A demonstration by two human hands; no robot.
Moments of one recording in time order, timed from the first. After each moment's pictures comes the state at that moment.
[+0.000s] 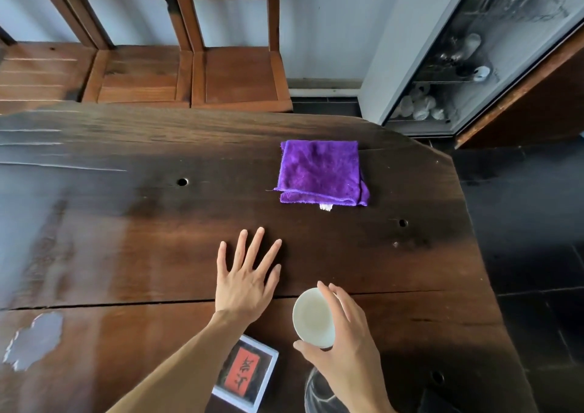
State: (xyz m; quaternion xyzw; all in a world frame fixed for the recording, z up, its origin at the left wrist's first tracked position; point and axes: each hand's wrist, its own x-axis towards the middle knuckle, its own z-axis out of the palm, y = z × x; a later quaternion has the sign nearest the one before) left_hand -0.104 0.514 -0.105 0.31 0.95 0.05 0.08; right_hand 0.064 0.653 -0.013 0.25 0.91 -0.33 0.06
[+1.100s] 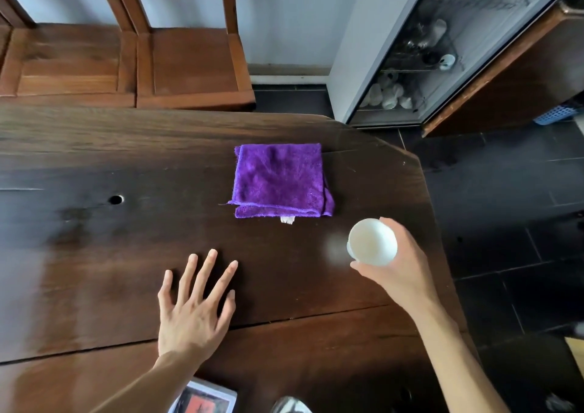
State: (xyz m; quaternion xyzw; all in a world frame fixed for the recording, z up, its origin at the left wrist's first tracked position) left_hand -0.103 0.515 -0.108 0.29 0.95 0.07 0.04; right_hand 0.009 0.855 -0.006 0.37 0.85 -0.38 -0.04
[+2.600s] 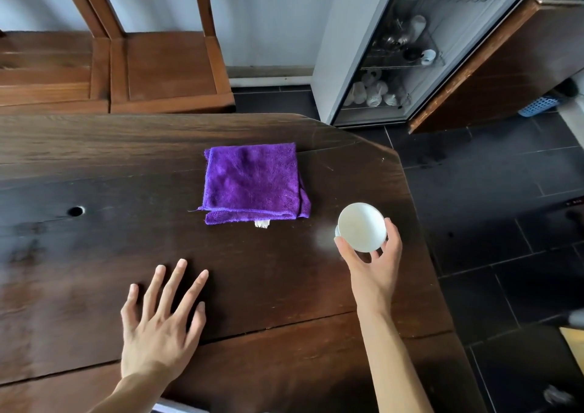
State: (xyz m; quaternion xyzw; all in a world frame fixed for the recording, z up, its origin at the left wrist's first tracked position) left_hand -0.106 0.519 -0.091 0.26 0.96 0.05 0.11; right_hand -0.002 0.834 -0.046 0.50 0.68 -0.47 -0.25
